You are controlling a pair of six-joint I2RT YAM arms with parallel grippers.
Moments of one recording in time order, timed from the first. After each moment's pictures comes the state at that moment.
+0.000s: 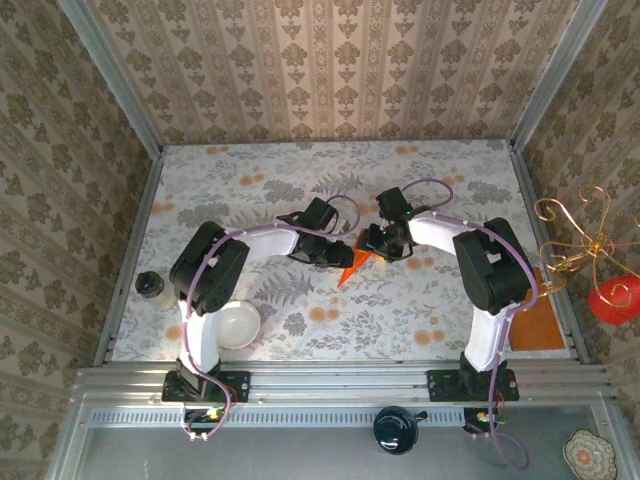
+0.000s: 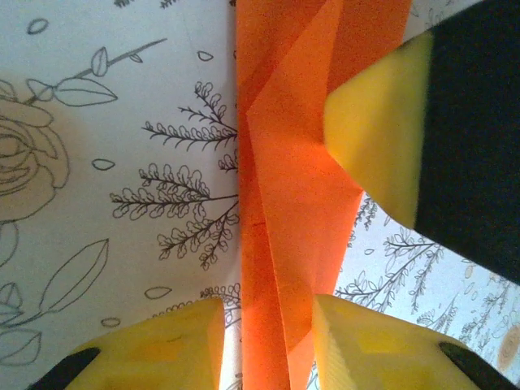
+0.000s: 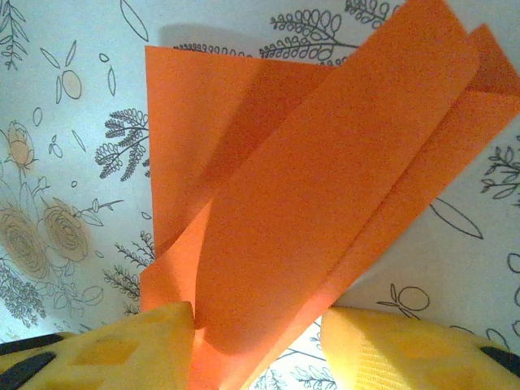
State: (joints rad) left arm -0.73 1.99 1.24 -0.34 0.47 -0.46; right arm 0.38 1.90 1.13 -0.43 -0.26 0.74
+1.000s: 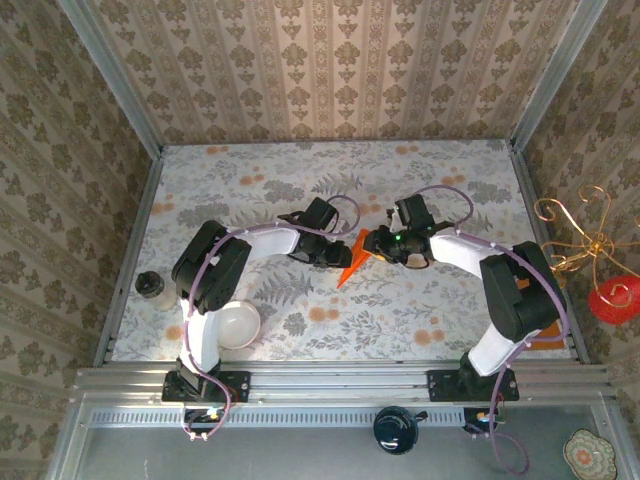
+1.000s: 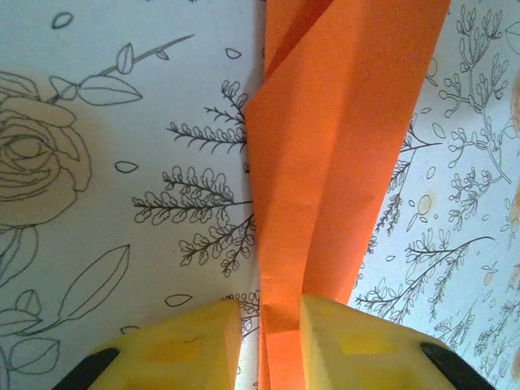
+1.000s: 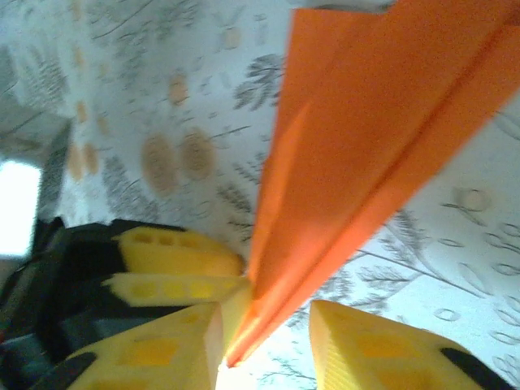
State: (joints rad) left arm -0.73 2.00 1.25 -0.36 0.45 -0.46; right arm 0.34 1.66 0.91 -0.20 -0.47 0.72
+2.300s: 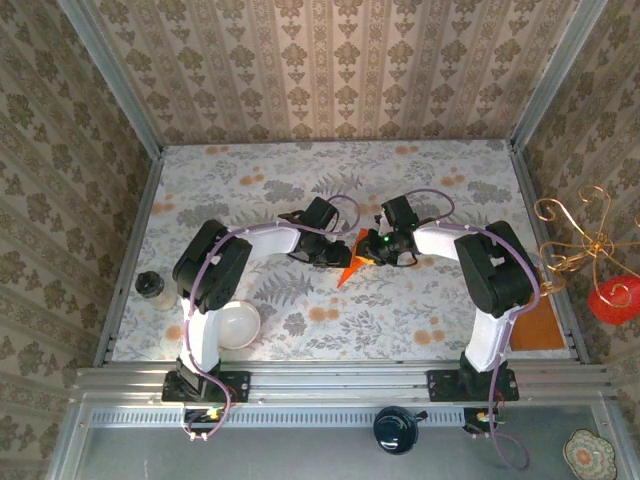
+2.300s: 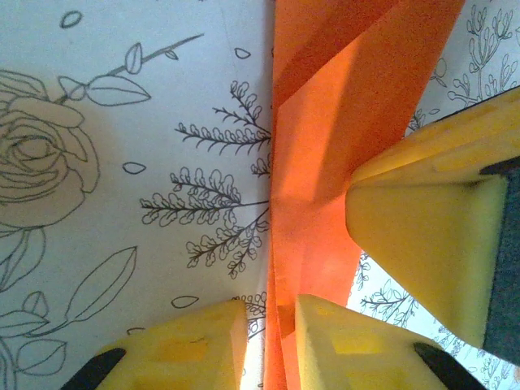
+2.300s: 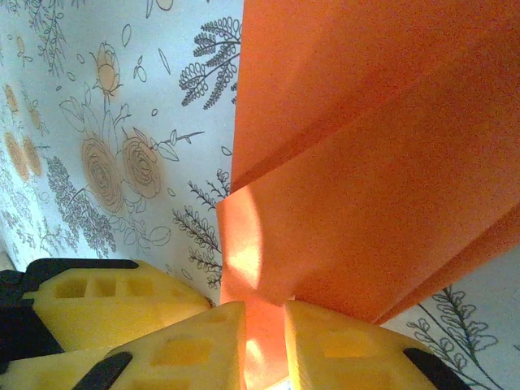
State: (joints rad) left arm -0.72 2.01 1.26 -0.38 0.45 -0.46; right arm 0.36 1.85 1.00 -0.21 -0.49 0.73
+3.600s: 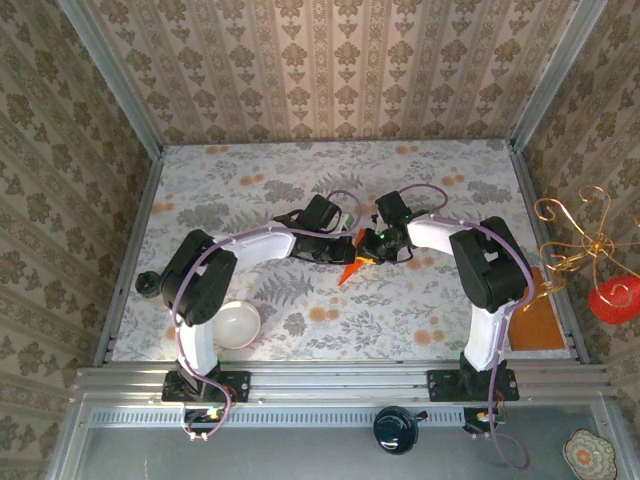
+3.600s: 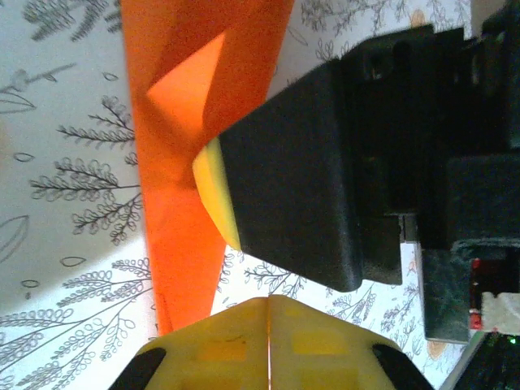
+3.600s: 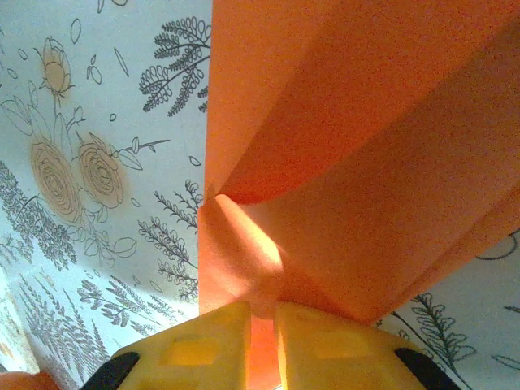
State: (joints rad) left arm -0.77 1.88 1.22 -0.32 0.47 -0.54; right arm 0.38 1.91 1.10 -0.37 -0.42 0.69
